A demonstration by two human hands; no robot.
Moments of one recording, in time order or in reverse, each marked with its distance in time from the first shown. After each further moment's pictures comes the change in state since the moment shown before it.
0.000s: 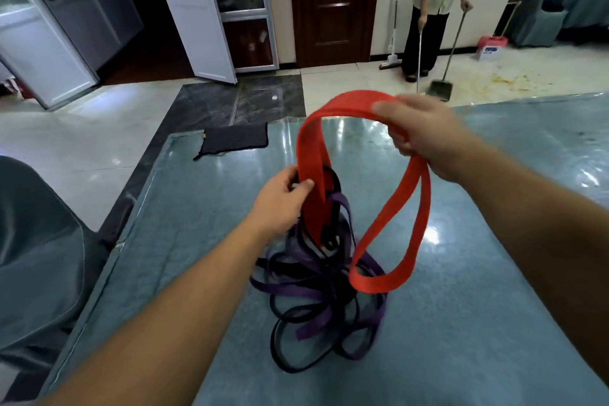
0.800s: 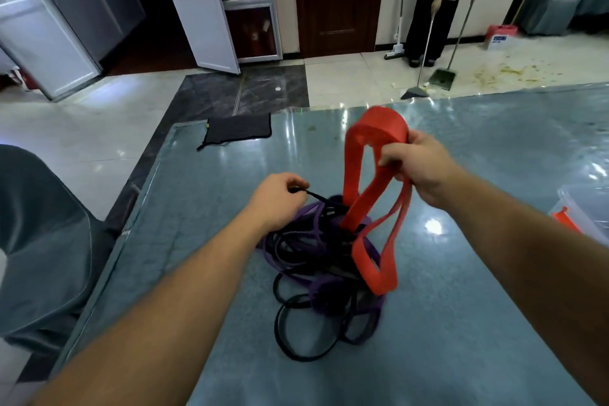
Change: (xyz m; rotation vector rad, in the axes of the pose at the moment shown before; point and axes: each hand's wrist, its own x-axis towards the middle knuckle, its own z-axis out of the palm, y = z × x) left_hand -0.014 0.000 -0.015 0.365 -0.055 -0.162; right_hand -0.008 0.059 0.025 0.163 0.117 0.230
